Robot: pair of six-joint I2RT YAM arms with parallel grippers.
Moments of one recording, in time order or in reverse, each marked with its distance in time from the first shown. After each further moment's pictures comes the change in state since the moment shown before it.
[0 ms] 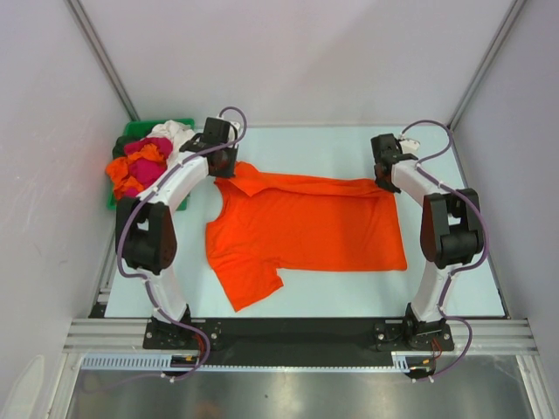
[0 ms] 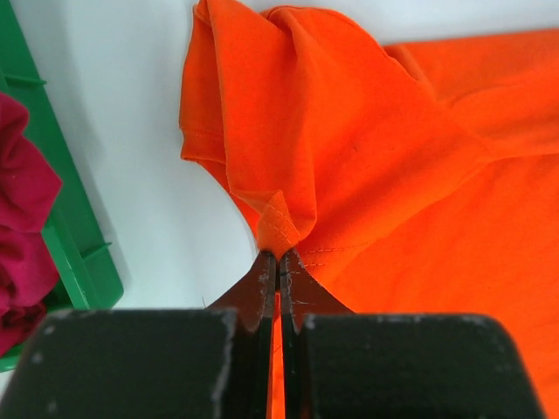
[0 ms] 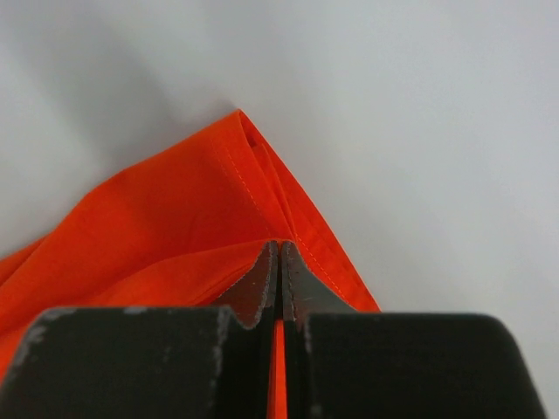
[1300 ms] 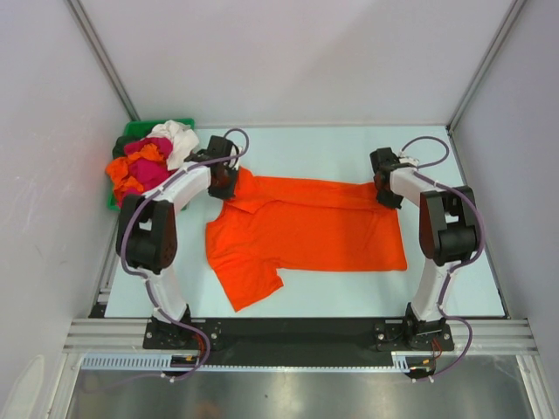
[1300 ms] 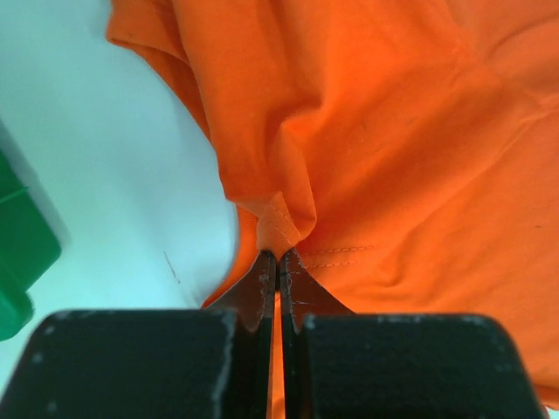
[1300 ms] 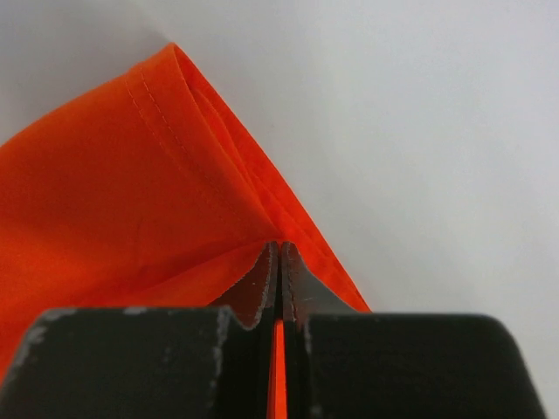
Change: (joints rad) left arm 0.000 -0.020 -0.163 -0.026 0.045 -0.002; right arm -0.010 0.007 -0.111 -0.048 -0.011 0.050
